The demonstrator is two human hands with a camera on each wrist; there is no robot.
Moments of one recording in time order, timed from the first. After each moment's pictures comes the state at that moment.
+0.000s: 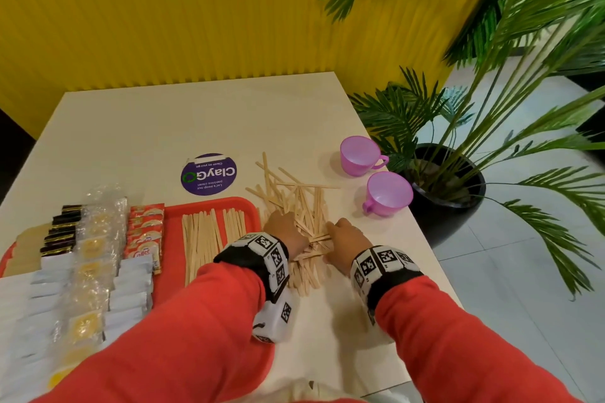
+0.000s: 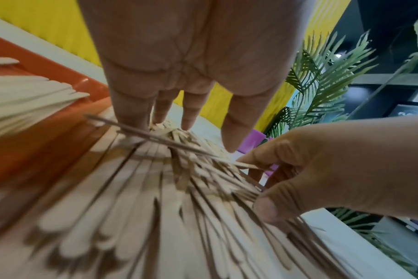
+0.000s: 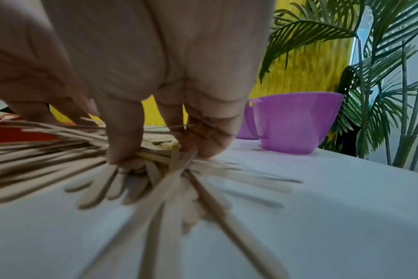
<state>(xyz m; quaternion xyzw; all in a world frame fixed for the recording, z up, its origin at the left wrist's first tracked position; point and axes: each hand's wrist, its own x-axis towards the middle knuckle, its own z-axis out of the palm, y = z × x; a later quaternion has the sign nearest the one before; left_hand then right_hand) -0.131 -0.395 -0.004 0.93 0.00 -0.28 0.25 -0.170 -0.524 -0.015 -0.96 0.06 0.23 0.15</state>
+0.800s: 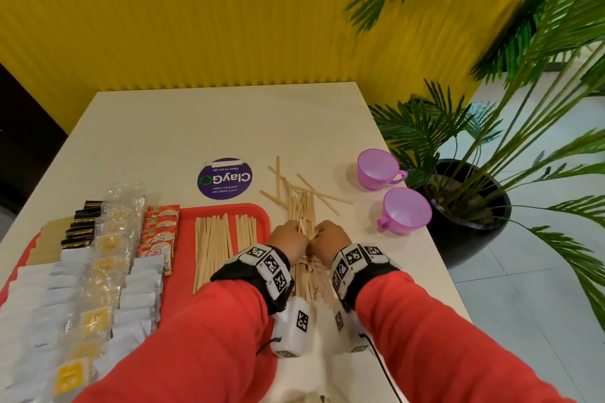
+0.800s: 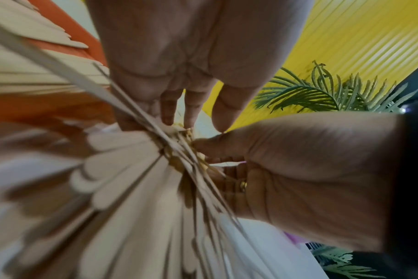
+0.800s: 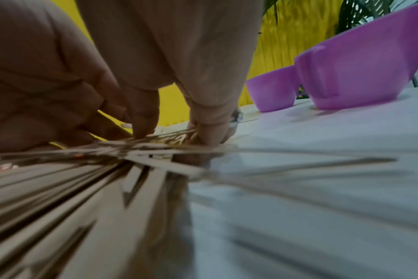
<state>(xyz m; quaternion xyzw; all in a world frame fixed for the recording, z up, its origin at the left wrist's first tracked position) -0.125 -0.388 -0.001 0.86 0.10 -0.29 0.41 -0.130 -0.487 -0.020 -0.89 0.18 0.20 0.36</state>
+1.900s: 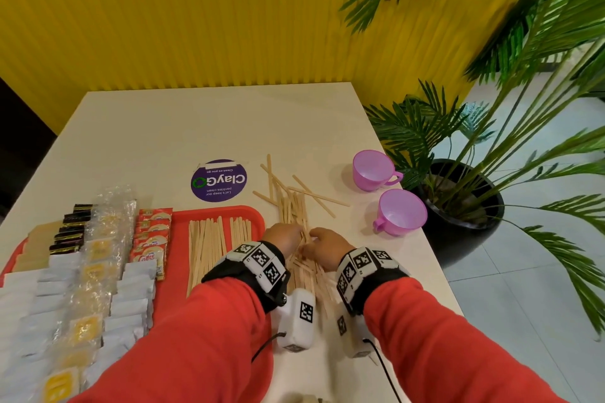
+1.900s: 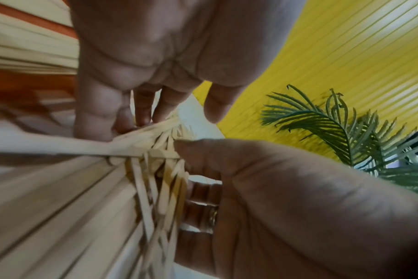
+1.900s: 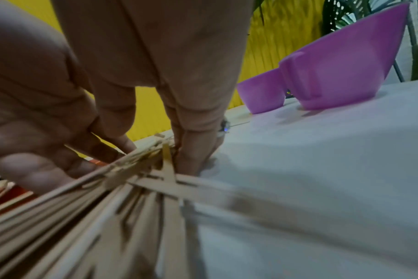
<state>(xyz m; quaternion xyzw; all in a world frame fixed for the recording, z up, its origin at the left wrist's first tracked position) -0.121 -0.393 0.022 0.80 0.20 -0.33 0.46 -0.140 -0.492 0.000 -0.87 0.13 0.28 0.38</state>
